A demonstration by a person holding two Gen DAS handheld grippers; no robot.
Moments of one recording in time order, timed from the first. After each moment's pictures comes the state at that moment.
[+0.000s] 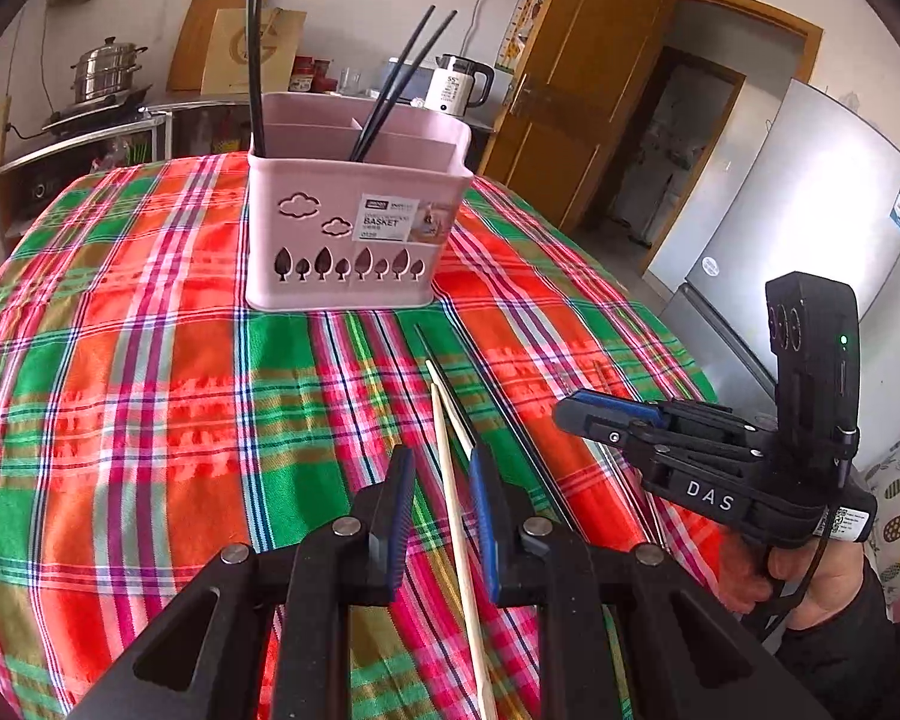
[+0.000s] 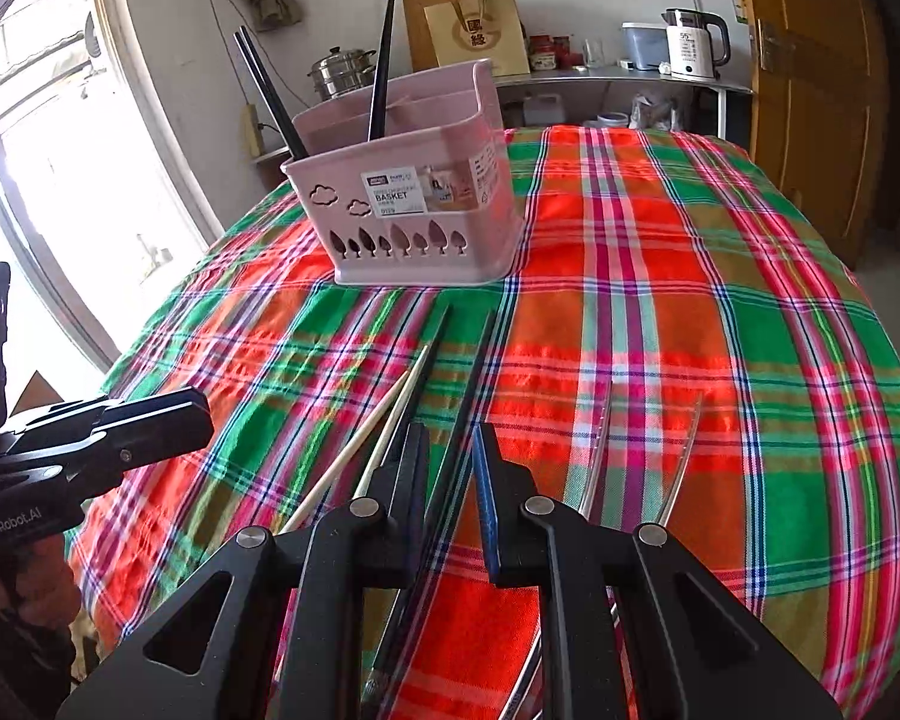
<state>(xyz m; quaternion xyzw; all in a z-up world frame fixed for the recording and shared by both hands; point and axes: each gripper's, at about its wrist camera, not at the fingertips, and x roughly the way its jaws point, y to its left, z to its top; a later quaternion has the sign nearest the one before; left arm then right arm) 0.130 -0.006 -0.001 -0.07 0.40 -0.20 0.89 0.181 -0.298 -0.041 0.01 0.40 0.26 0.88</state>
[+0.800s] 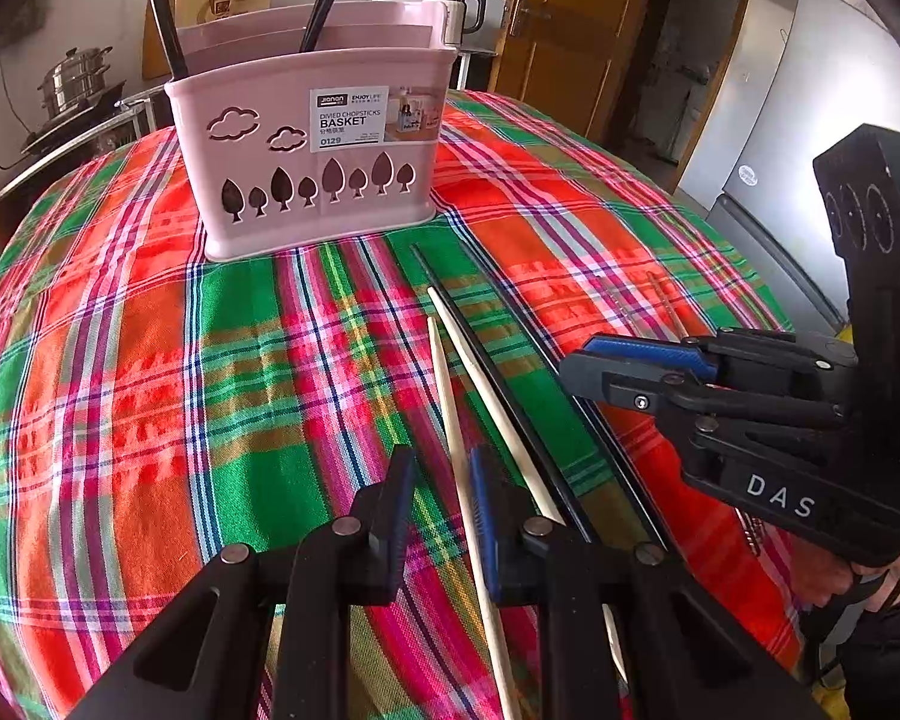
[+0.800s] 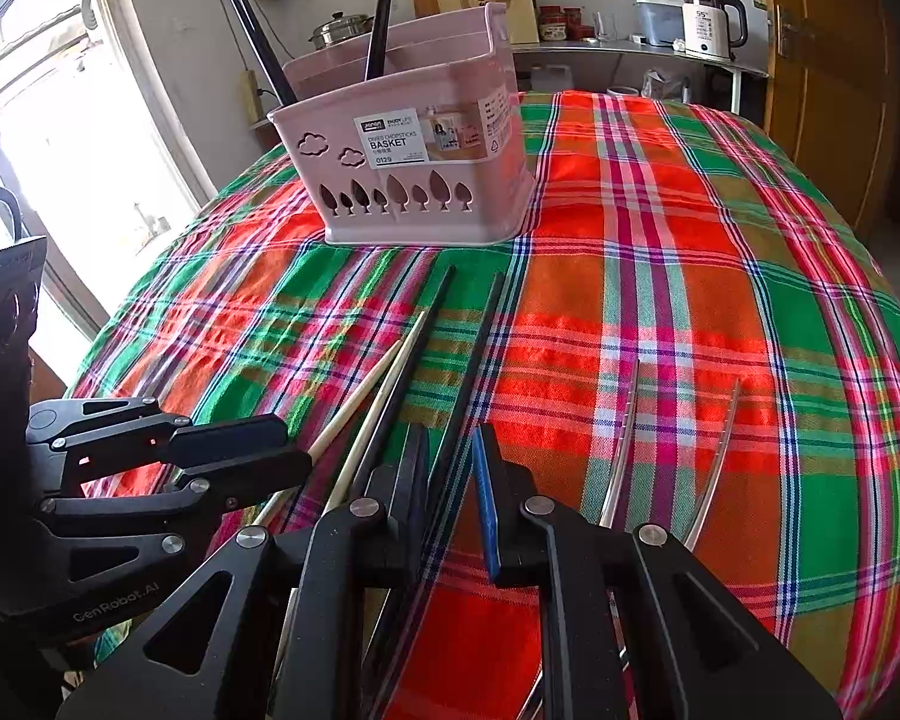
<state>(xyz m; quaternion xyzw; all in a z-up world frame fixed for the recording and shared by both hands) 0.160 -0.046 -0.046 0.02 0.46 -0.17 0.87 0.193 -0.283 -0.060 -0.01 0.43 0.25 0.87</state>
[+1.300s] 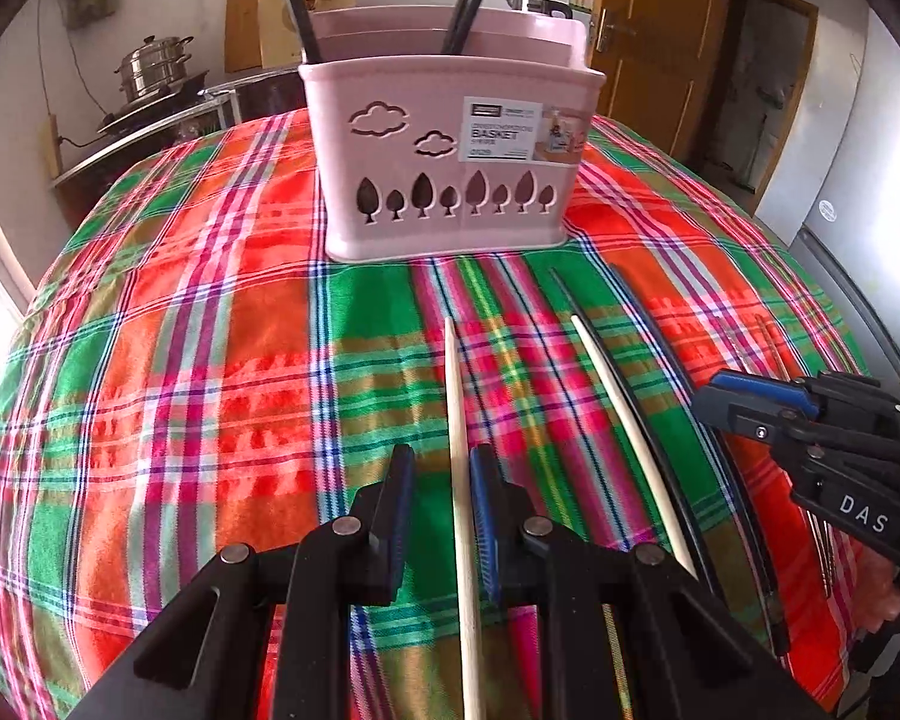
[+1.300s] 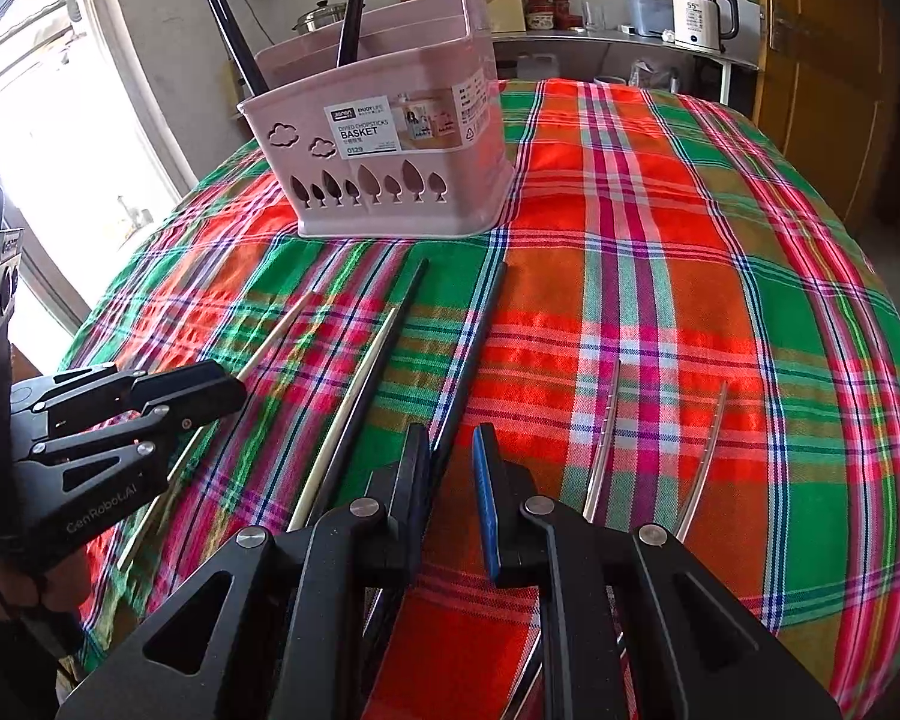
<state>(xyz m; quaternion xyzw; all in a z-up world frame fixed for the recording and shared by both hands) 0.177 -0.005 -0.047 0.01 0.46 -0.07 0.89 0.204 -0.286 -0.062 -0.02 0.44 0.24 0.86</state>
